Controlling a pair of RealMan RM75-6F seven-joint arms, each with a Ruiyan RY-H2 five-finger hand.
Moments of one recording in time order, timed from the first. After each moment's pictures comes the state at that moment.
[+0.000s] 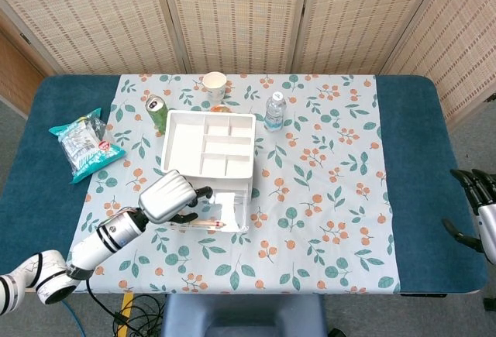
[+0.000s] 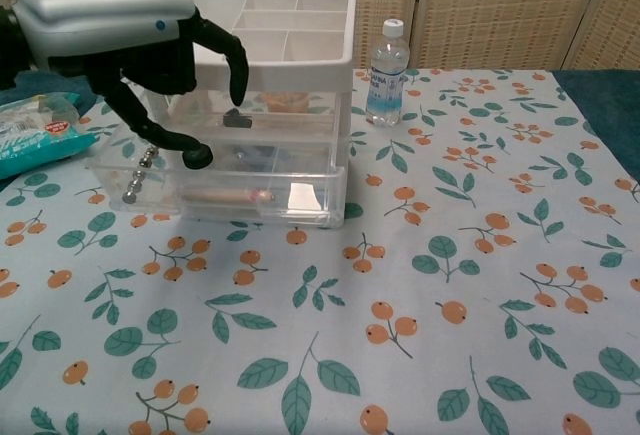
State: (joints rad) left arm -0.80 -1.22 -0.14 -1.63 1.72 0.98 0.04; right arm 0.07 -0.92 0.09 -1.67 -1.55 1.56 0.06
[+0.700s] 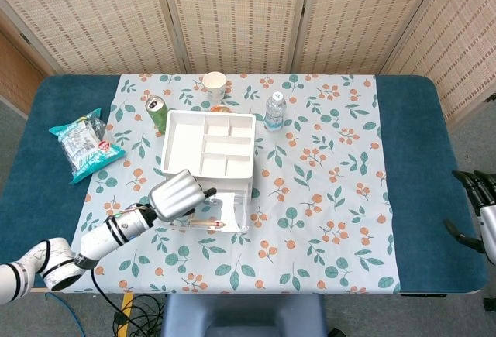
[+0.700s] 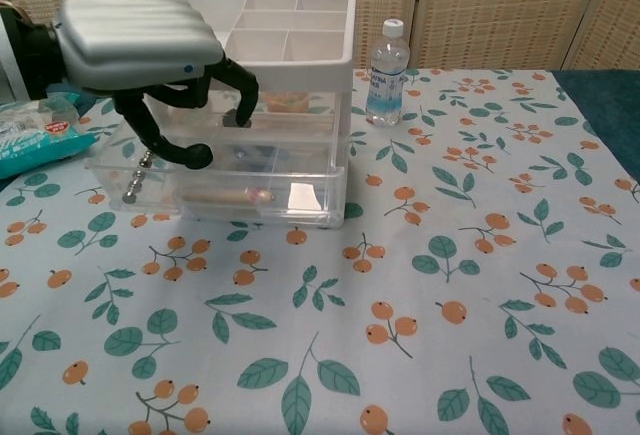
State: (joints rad) left arm -0.88 -1.23 -0.11 -1.56 1.75 0.92 0.25; right arm 0.06 -0.92 0.09 -1.66 -1.55 1.56 0.07
